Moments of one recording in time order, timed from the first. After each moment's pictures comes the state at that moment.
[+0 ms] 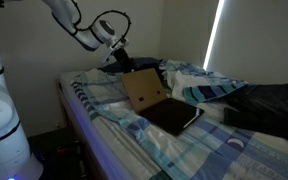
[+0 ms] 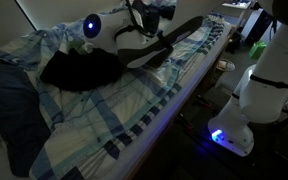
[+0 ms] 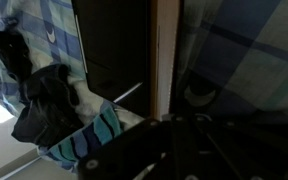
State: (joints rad) arm 0.28 0.08 0.26 -2.01 -0.81 1.93 0.60
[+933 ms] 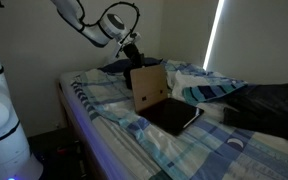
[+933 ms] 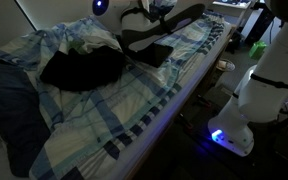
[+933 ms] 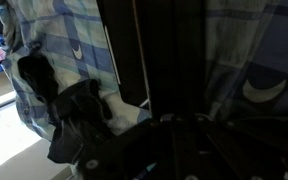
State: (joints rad) arm 0.22 0.05 0.18 -1.97 -0.80 1.92 0.60
